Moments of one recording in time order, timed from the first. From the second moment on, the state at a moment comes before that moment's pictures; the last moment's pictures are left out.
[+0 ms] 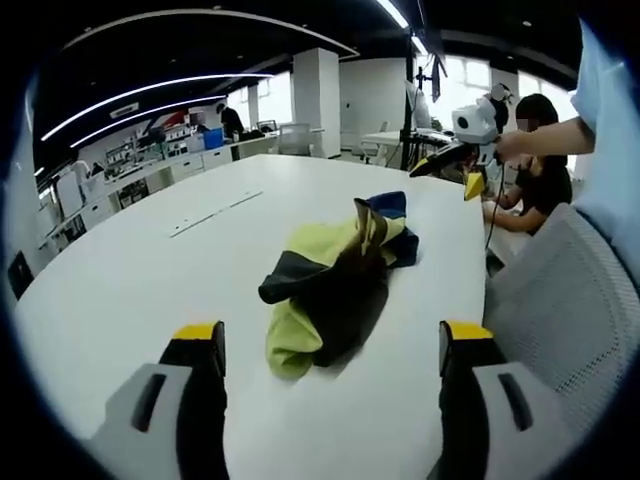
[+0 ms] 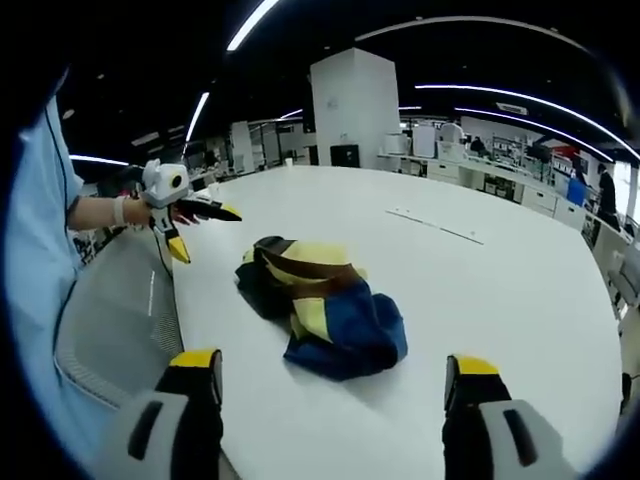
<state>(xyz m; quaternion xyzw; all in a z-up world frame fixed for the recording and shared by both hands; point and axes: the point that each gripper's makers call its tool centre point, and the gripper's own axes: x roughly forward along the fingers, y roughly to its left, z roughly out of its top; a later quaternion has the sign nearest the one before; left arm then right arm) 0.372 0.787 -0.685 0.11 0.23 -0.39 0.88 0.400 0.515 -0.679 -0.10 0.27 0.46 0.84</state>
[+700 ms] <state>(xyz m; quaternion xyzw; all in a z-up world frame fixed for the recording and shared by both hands) 0.371 0.788 -0.700 0.14 0.25 -0.40 0.87 0.407 0.517 -0.681 -0.13 0.27 0.46 0.84</state>
